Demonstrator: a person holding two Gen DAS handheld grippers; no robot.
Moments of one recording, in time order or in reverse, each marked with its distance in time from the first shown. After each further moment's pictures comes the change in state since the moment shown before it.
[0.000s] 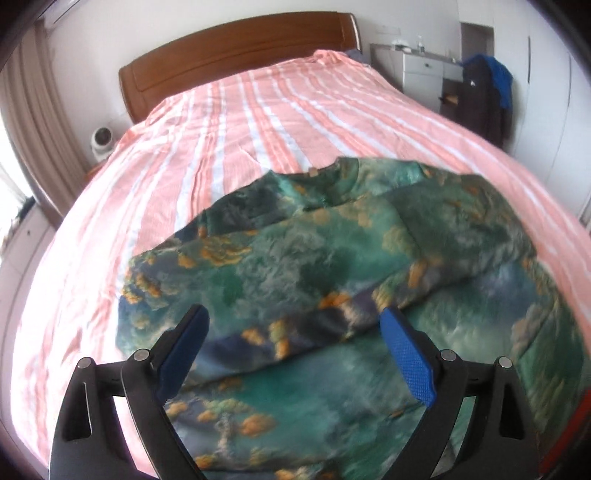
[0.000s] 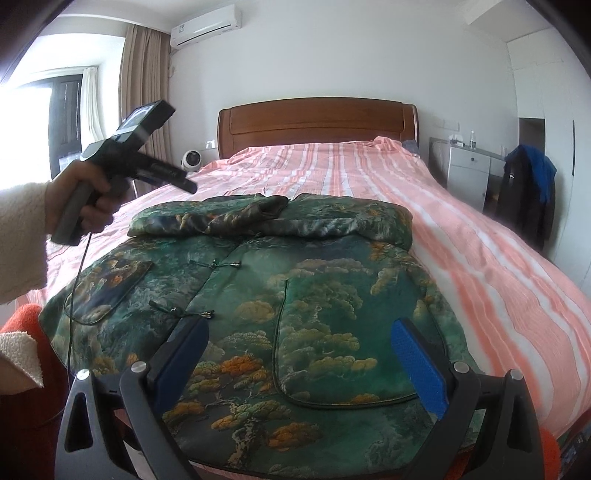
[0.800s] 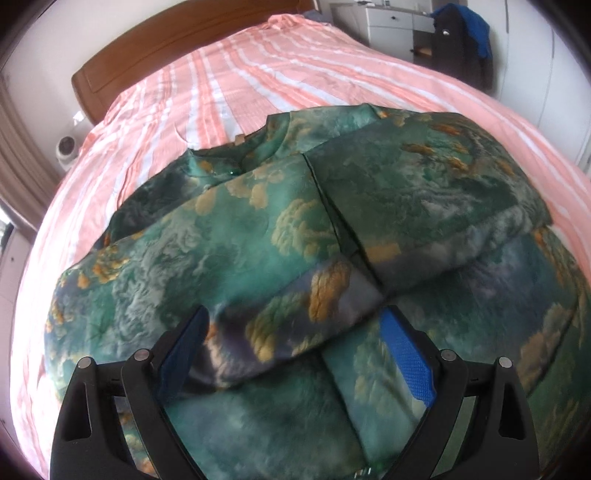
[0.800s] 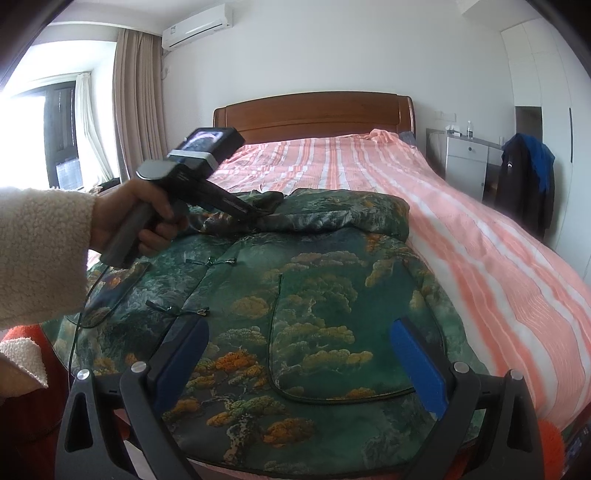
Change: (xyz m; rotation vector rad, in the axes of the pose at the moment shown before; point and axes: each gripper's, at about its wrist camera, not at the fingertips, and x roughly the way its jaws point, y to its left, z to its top) left arm 0.073 -0.090 0.005 0.130 0.128 -0.015; right arm 0.003 -0.008 -0.003 0.040 0.019 0.001
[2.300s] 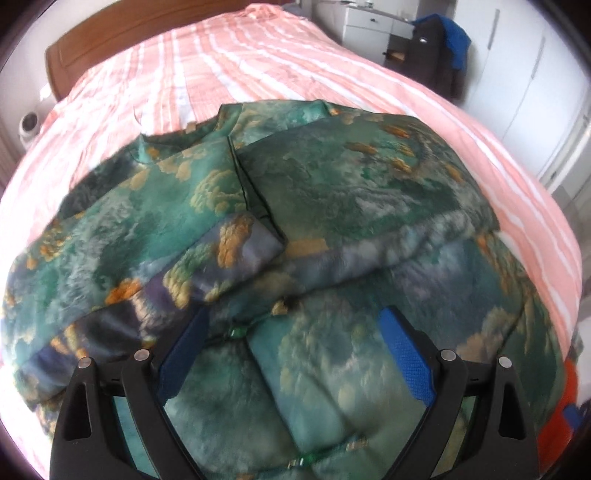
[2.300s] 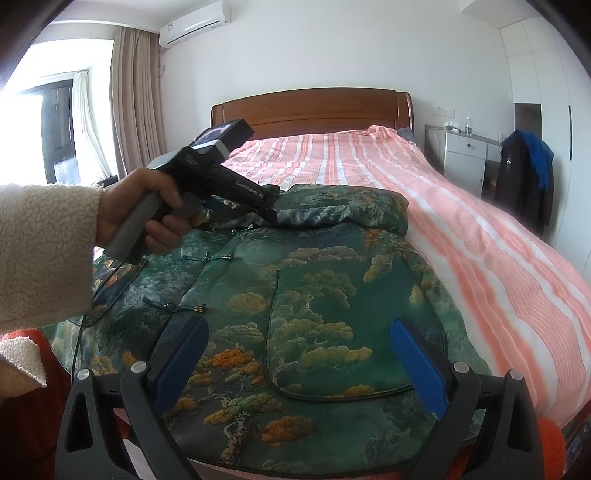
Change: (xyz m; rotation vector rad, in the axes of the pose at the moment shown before) left arm -0.018 -0.011 -0.005 -0.016 0.037 -0.217; right arm 0.003 -0.001 -0.001 0.005 0.012 -0.006
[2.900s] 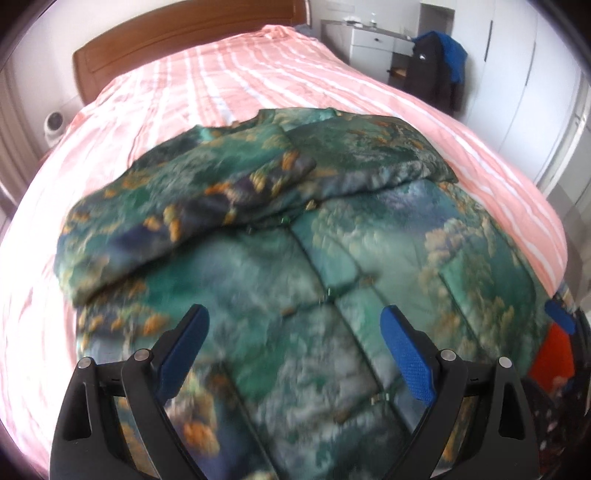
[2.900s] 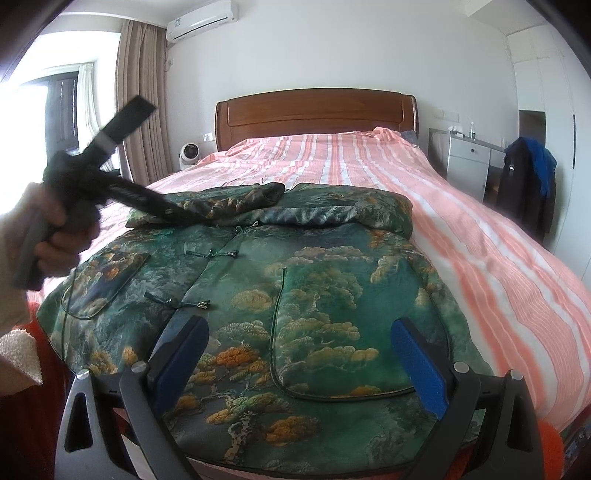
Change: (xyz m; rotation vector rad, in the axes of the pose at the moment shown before) left arm -0.097 0.026 -0.097 -0.042 -0.069 0.033; right arm 0.002 0.009 -0.001 -0.037 0.006 -0.004
